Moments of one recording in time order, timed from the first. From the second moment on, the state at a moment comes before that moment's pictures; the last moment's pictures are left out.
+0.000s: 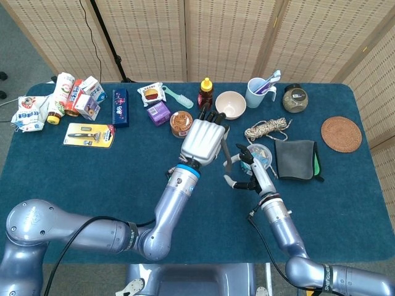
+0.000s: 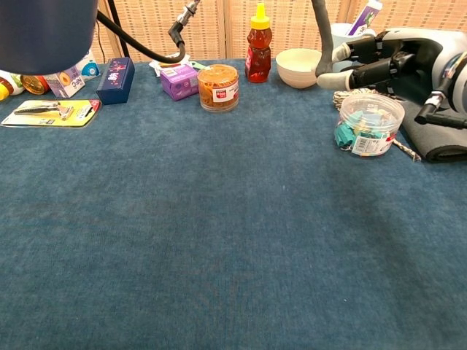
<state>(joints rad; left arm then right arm) -1.44 -1.63 -0.47 -1.68 0.35 1.30 0.92 0.59 -1.45 0.40 -1.90 -0.75 1.03 0.20</state>
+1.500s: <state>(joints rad) -1.42 -1.62 -0.46 -1.72 0.38 1.30 0.94 0.59 -1.43 0.40 -1.90 -0.75 1.01 0.21</state>
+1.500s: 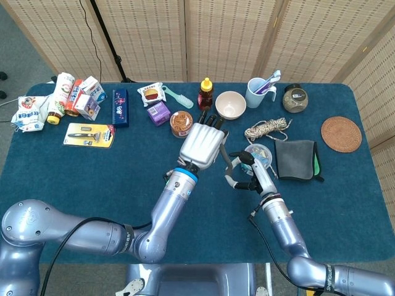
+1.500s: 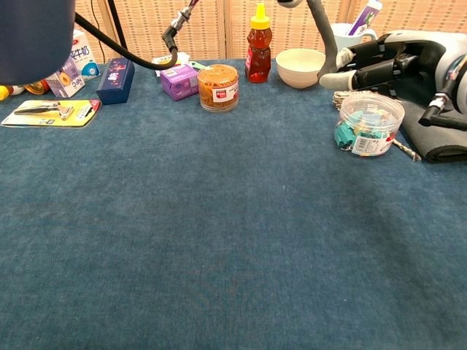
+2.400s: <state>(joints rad) -1.38 -1.57 -0.46 -1.76 0.40 1.30 0.91 0.58 -1.43 0.39 -1.89 -0.75 1.01 0.20</state>
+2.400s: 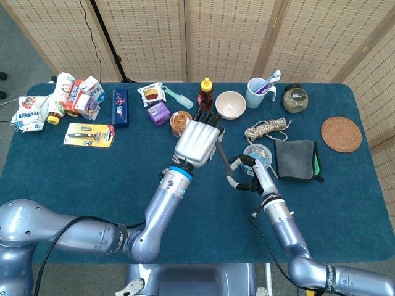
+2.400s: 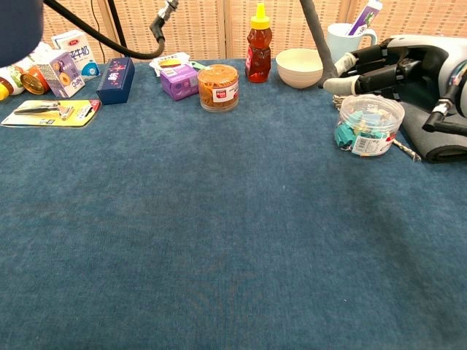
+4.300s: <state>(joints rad) -1.00 -1.27 -0.27 -1.72 0.60 1.16 0.58 0.47 -1.32 0.36 -1.83 -0.83 0.97 0.32</state>
